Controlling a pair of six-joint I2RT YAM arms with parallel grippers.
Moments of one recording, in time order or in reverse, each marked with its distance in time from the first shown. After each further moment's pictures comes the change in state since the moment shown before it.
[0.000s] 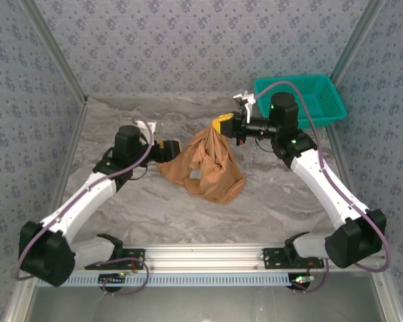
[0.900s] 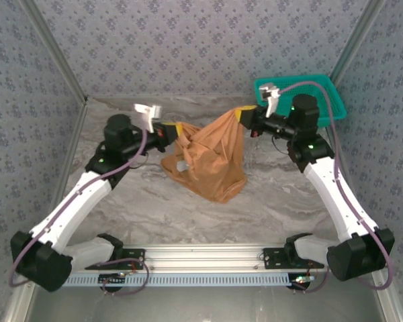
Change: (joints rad) left arm 0.019 -0.042 0.140 0.105 0.130 -0.026; right arm -0.148 -0.119 -0.053 -0.029 0.200 0.089
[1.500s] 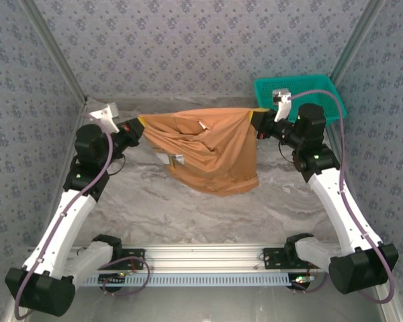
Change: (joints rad) left arm 0.208 -0.191 -0.078 -0.084 -0.267 -0.206; right arm -0.026 -0.093 -0.100 -0.035 0.220 -0.004
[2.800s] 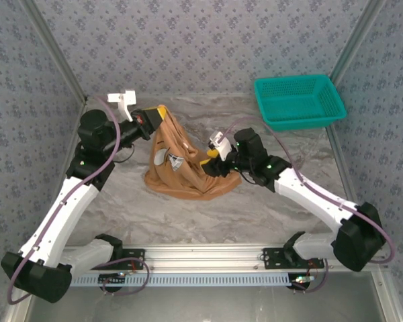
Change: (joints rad) left arm -0.145 0.124 0.192 0.053 0.234 0.062; right arm 0.457 0.206 -0.130 -0.007 0.104 -0.376
